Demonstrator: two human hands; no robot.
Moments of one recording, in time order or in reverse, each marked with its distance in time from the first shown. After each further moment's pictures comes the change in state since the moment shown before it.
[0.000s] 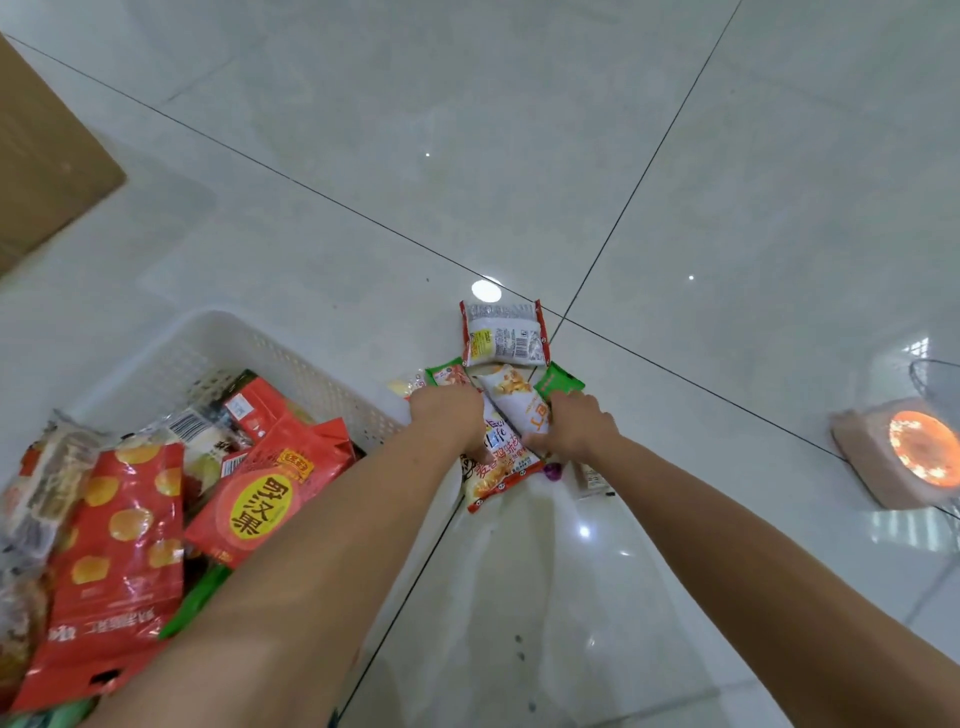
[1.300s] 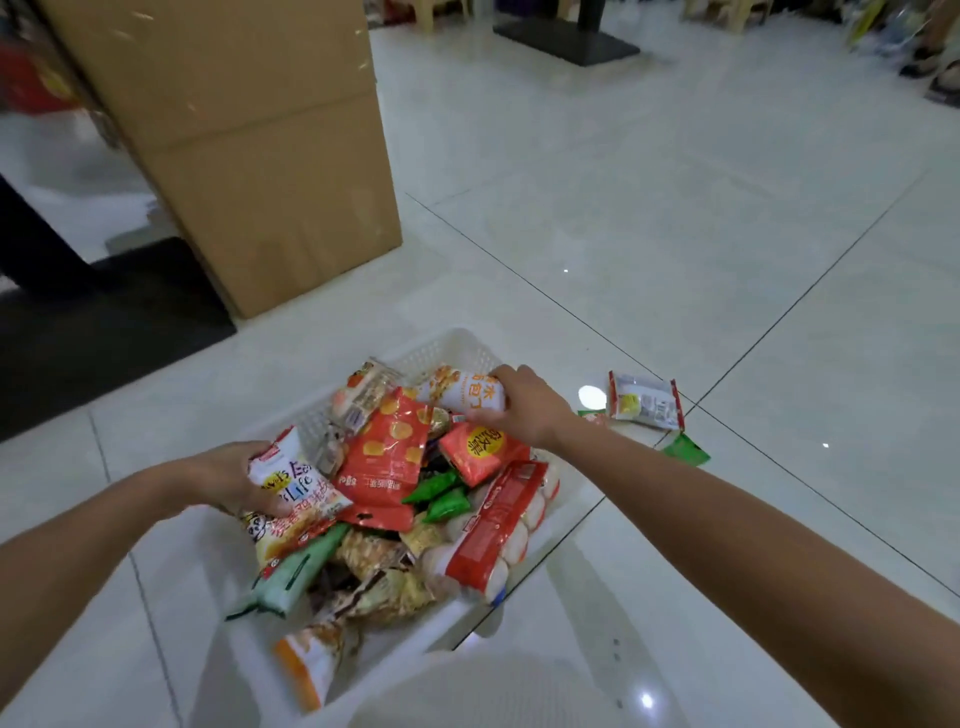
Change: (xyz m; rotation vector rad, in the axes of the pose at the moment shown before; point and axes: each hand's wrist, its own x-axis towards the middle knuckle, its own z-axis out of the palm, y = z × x) left_hand -0.288 -0.309 0.125 -1.127 0.018 -0.338; right_hand -0.133 -0.214 -0.029 0.094 0.097 -0.674
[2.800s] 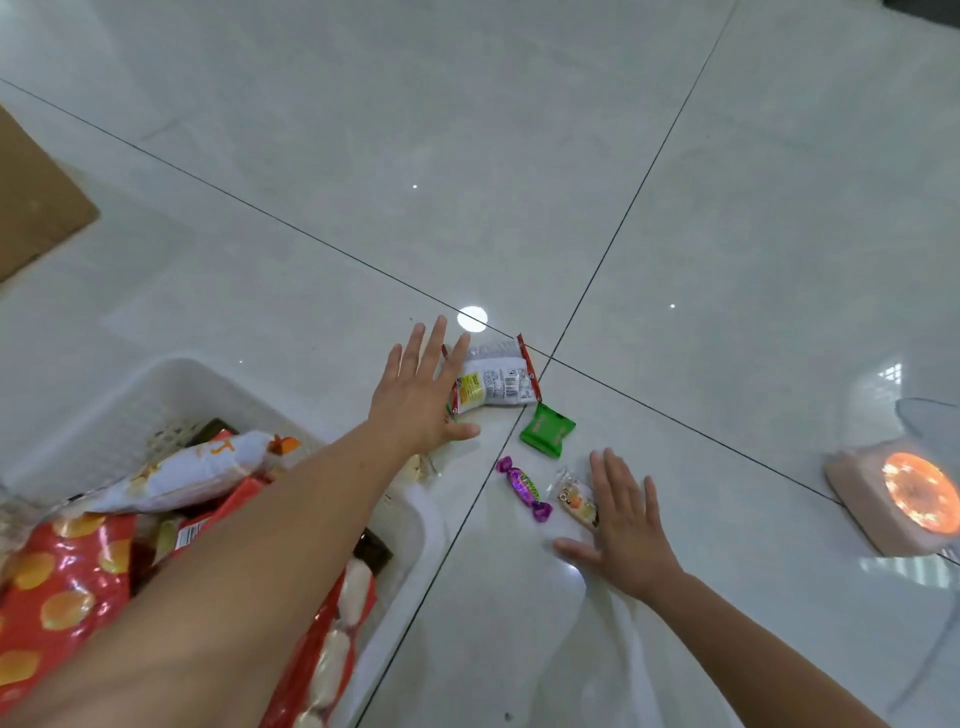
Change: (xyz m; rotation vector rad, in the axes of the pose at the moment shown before) left_hand 0.229 0.307 0.242 0.984 0.224 0.719; right_hand -0.117 0.319 0.069 -0.289 0.152 0.469
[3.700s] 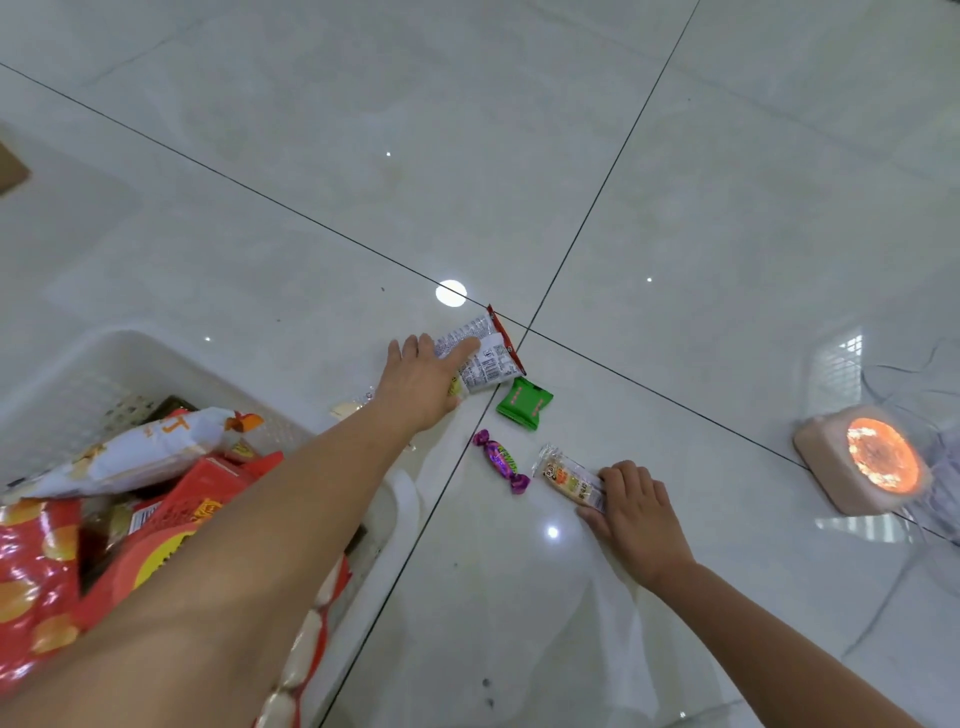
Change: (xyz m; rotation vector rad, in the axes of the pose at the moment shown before) left_hand 0.026 0.020 0.030 -0.007 0.001 0.044; right_hand -0.023 0.024 -0.003 -0.161 0.248 -0.003
